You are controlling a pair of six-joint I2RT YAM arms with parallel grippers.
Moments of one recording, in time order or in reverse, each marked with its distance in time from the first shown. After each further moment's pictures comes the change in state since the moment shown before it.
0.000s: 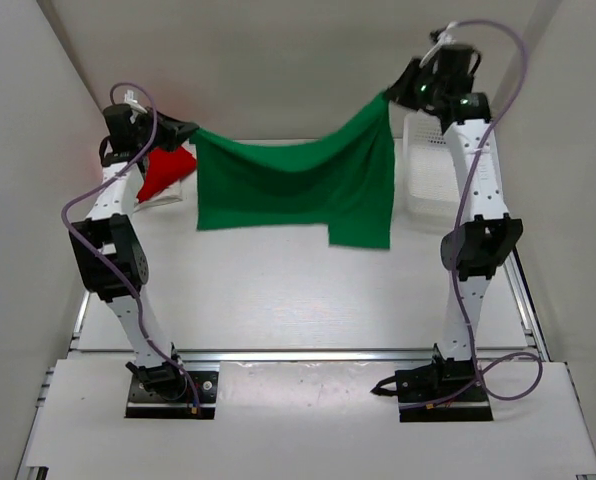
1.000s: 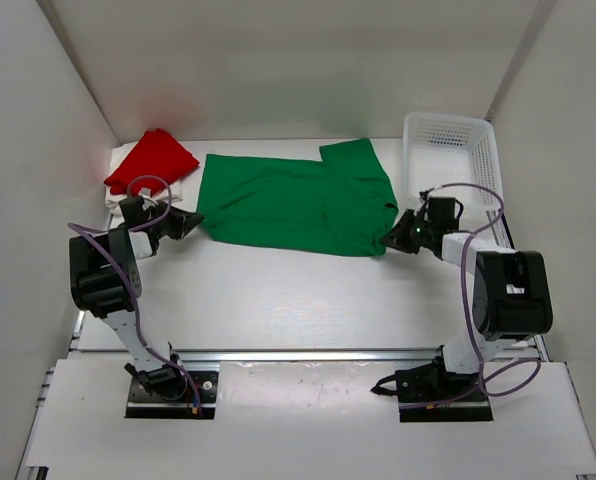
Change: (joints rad) left arm 0.086 -0.105 -0.788 0.401 0.039 -0.008; right arm -0.082 -0.451 -1.474 0.670 -0.151 0.118
